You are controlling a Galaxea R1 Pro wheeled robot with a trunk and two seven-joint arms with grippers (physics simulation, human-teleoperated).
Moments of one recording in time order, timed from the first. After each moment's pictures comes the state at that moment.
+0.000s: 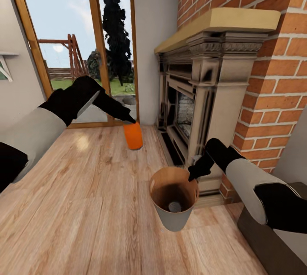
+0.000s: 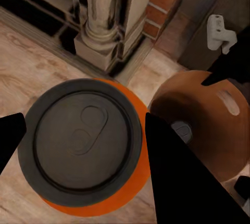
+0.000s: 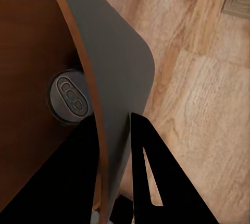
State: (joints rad) left arm -1.59 0.16 -0.76 -0.65 0.20 1.05 -1.08; right arm -1.23 -0.05 0.18 -0.28 0.58 1.04 1.02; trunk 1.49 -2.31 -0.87
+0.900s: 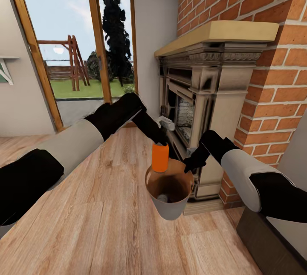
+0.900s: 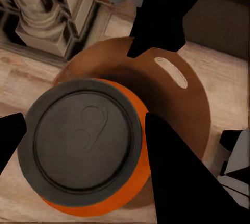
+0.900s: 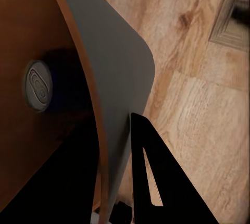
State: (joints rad) left arm -1.53 -0.08 -0.93 -0.66 0.20 1.05 -1.07; right arm -1.31 0.00 0.13 -0.23 0.60 1.03 0.96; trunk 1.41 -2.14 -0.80
